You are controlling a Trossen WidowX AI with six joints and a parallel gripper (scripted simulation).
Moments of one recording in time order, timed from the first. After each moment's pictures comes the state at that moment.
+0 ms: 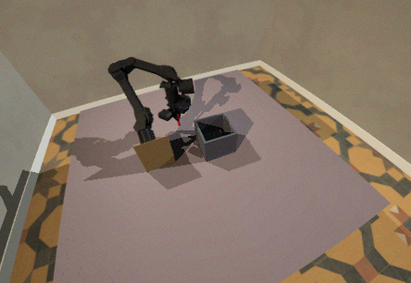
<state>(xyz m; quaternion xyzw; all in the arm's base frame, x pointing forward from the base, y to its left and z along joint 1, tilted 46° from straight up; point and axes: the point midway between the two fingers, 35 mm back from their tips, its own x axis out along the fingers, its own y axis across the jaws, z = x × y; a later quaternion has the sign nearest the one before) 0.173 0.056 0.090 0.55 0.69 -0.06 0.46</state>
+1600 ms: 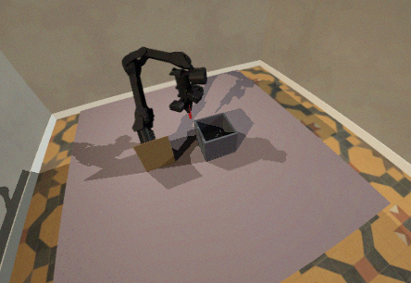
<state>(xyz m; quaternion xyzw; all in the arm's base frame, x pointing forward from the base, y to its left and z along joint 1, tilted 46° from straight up) 0.225 -0.022 0.104 0.54 0.68 -0.05 0.49</state>
